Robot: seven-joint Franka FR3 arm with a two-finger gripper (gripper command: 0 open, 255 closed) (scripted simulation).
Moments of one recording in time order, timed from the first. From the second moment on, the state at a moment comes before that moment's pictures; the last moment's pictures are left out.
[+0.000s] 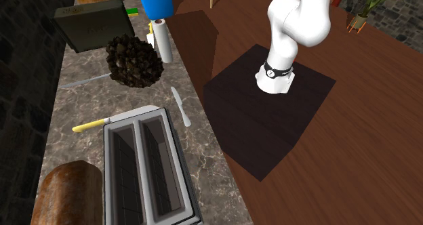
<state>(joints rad) -0.41 -0.17 -0.43 -1.56 -0.14 1.41 -0.58</state>
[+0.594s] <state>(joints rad) -0.41 -0.22 -0.43 -1.73 -0.16 1.54 -0.56</state>
